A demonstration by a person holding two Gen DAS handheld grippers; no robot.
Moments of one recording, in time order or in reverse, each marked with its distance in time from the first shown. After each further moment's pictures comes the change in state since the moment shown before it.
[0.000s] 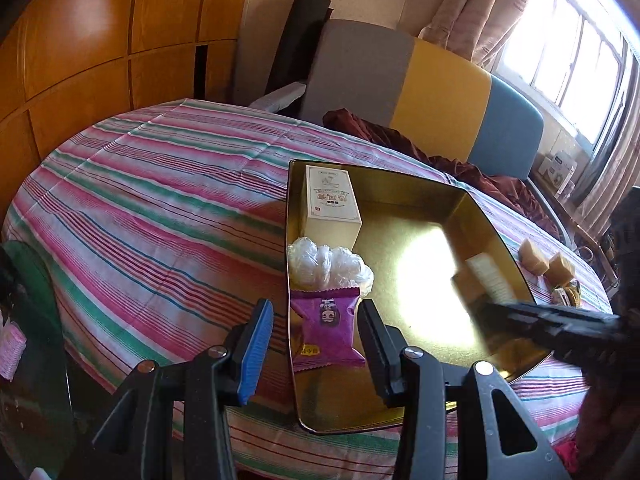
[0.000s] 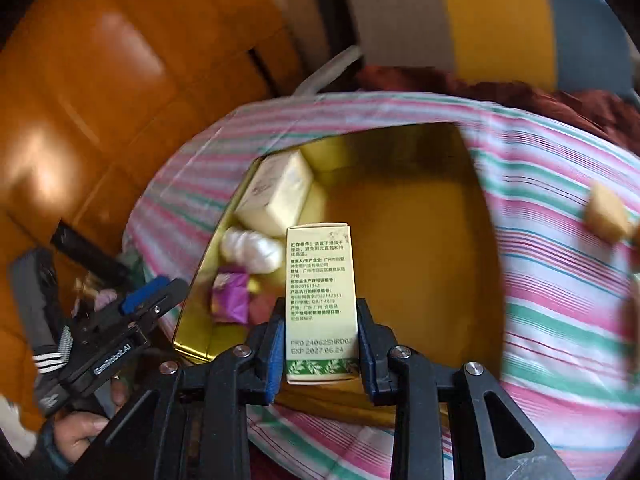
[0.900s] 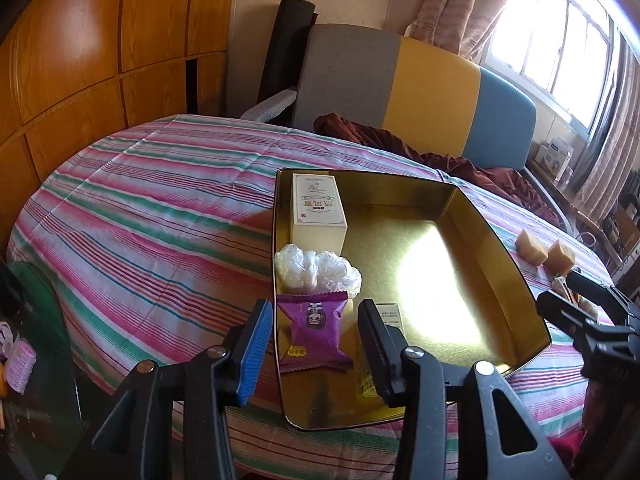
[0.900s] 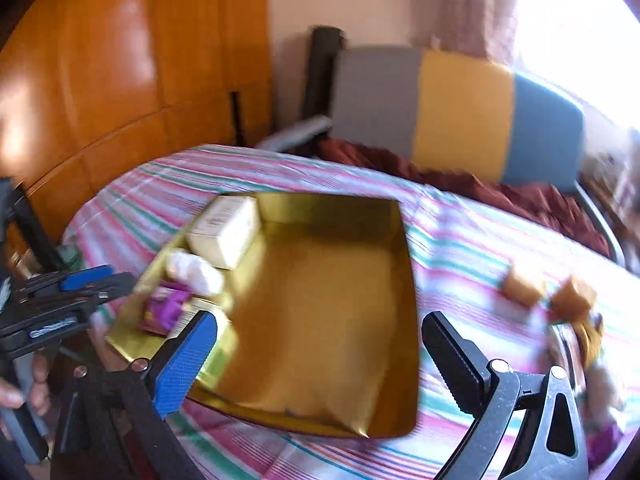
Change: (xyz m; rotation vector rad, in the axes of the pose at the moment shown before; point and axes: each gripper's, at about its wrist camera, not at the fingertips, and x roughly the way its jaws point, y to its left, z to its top) left arm -0.009 -0.020 0.000 0.070 -0.022 0.021; right arm -0.053 -0.023 -0.029 -0.088 -0.275 -0.315
